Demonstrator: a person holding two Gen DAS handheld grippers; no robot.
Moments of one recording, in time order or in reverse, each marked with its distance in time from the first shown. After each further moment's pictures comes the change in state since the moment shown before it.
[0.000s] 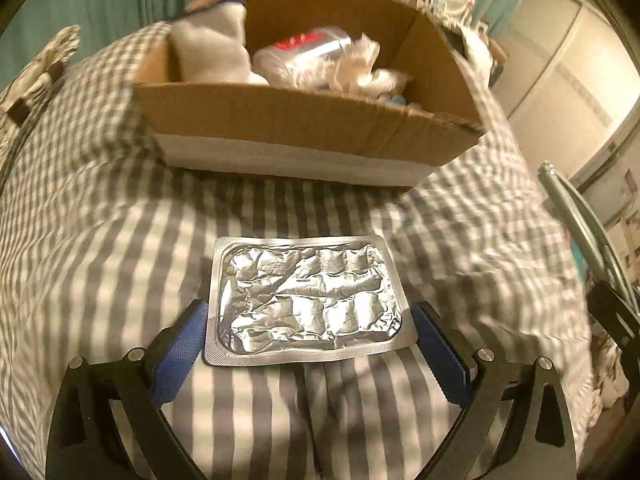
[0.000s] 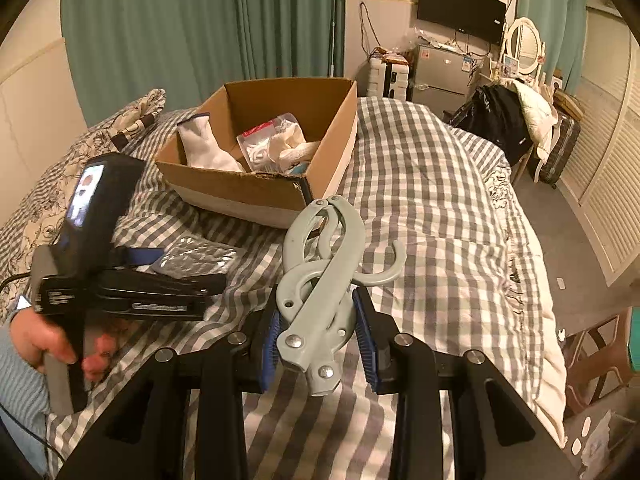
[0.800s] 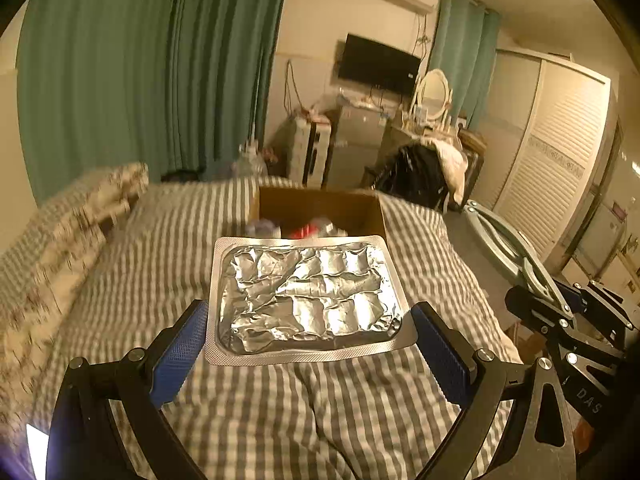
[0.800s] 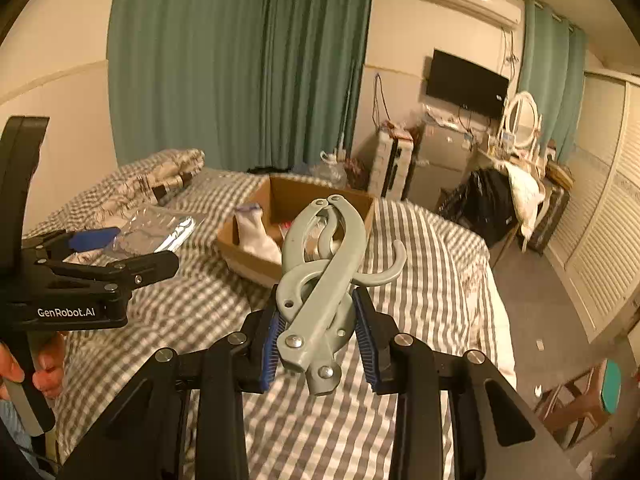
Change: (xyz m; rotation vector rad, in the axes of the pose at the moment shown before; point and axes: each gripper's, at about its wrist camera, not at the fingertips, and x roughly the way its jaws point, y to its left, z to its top) left arm -0.199 -0.030 0.005 0.043 -0.453 0.045; right arm -0.117 0.054 0.047 -0.121 -0.231 -0.025
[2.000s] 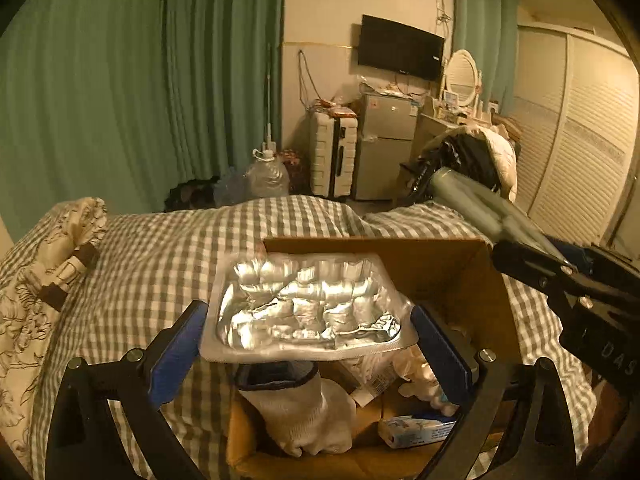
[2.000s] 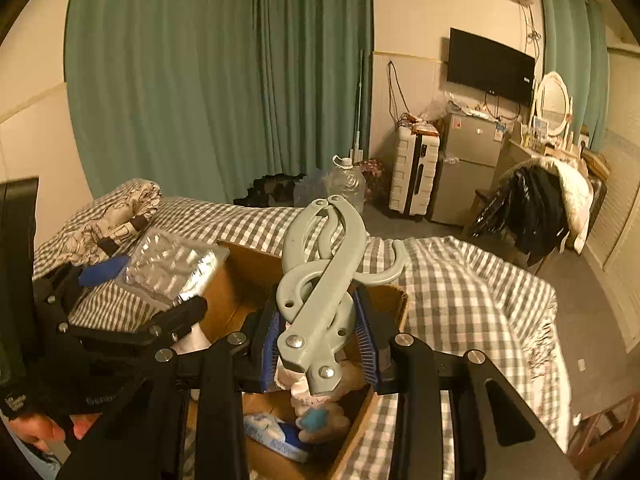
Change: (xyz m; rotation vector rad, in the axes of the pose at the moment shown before) left arm 0.238 0.037 0.070 0.068 0.027 0.105; right arm 0.265 -0.061 0.099 0.102 0.012 0.107
